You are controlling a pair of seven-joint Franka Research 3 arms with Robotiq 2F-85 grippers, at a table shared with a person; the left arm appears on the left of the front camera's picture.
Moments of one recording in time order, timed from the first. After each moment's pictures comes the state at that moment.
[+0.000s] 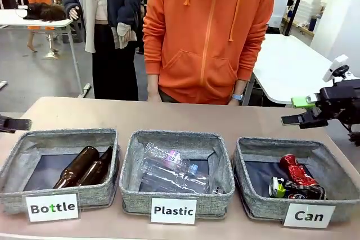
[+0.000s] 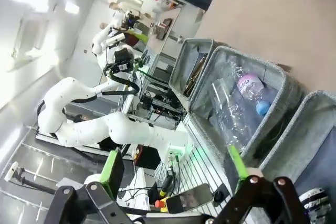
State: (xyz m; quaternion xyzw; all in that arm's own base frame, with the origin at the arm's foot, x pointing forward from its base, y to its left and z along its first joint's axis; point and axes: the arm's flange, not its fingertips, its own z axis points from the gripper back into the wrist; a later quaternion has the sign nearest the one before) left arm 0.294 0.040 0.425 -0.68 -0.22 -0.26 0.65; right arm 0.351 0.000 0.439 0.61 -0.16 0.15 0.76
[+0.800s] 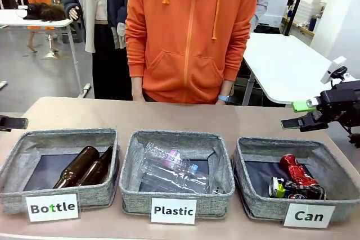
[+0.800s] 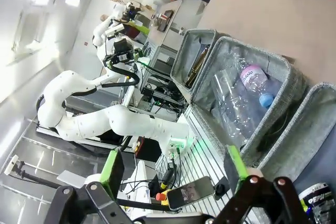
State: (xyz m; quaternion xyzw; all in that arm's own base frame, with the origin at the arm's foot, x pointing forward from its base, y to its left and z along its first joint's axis) left arm 0.290 0.046 0.431 -0.67 -0.23 -0.26 0.66; right arm 0.347 0.003 0.438 0.61 -0.15 0.16 0.76
